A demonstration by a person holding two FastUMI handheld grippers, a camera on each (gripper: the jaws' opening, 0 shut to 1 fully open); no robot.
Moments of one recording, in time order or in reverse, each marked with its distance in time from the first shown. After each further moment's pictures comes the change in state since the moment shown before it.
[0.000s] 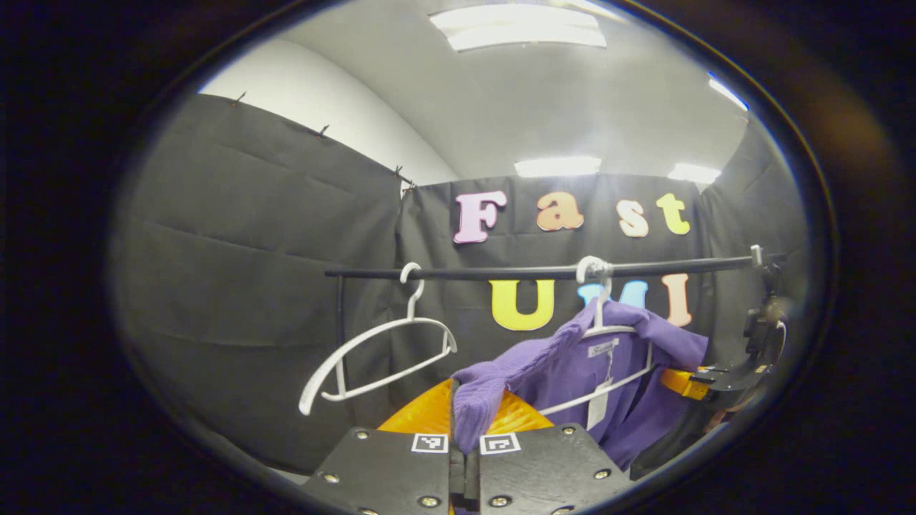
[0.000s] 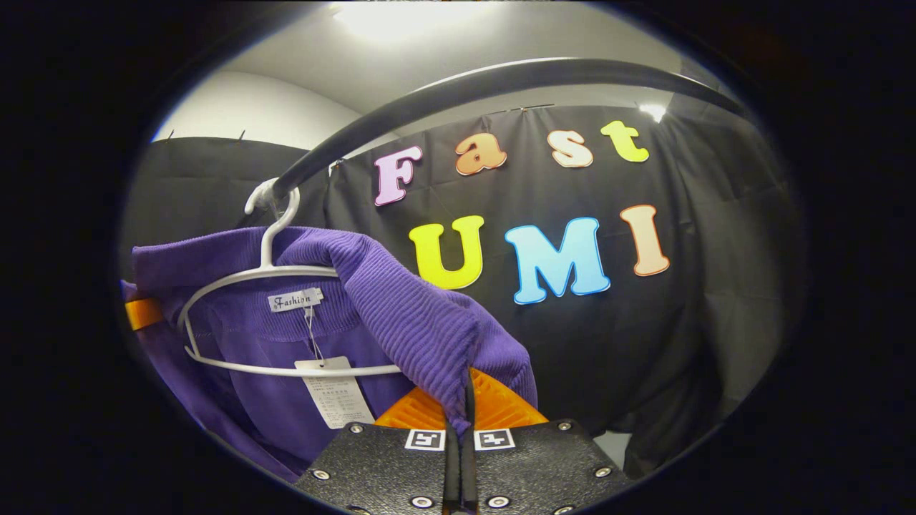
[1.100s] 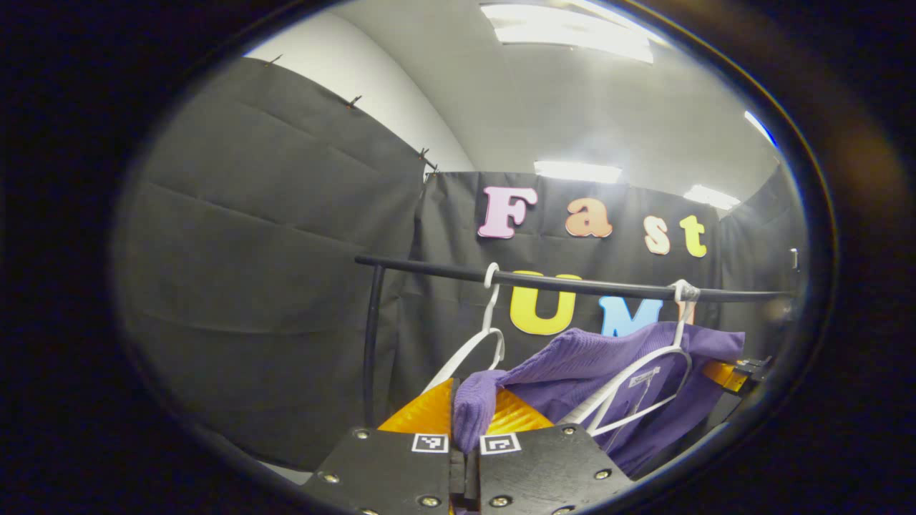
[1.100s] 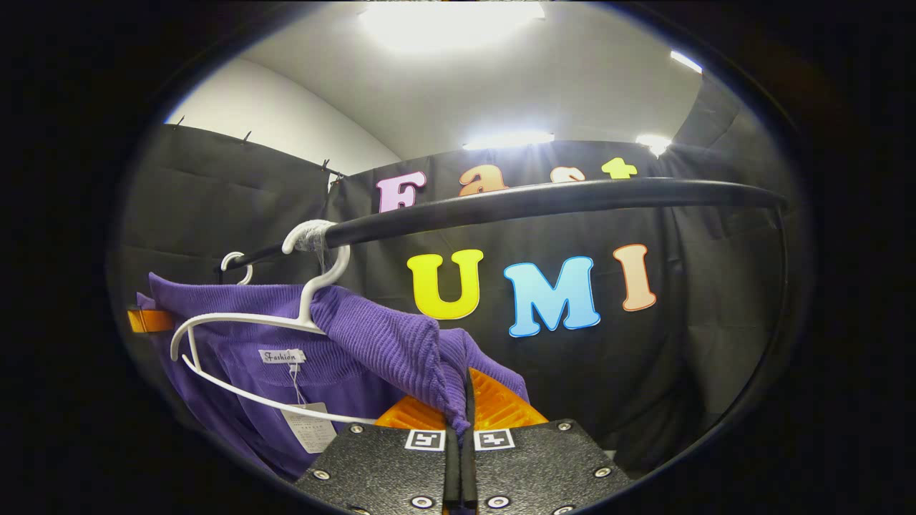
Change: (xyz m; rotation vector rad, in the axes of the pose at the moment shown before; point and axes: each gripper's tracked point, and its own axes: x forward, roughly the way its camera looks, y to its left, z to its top) left arm 0.063 0.105 -0.023 -0.139 0.069 -0.025; right arm -0.011 0.042 0.046 -0.059 -0.100 -0.056
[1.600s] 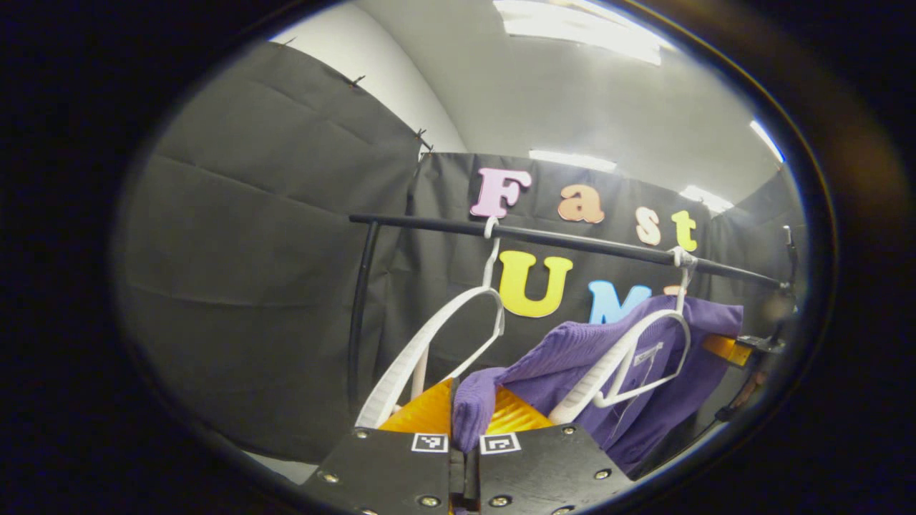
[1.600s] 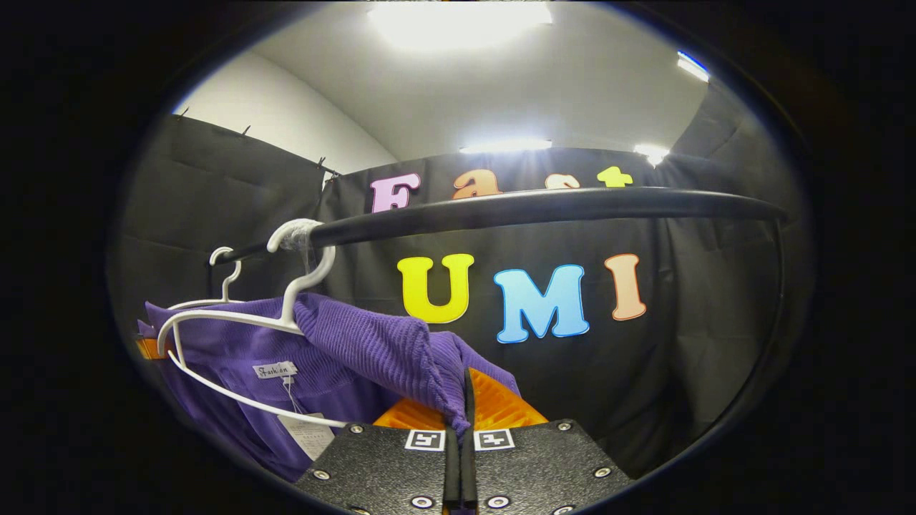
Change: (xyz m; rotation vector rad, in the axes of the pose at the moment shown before) left arm 0.000 0.002 -0.056 -0.028 0.061 -0.036; right arm 0.005 -0.013 0.003 -0.039 -0.010 -0.027
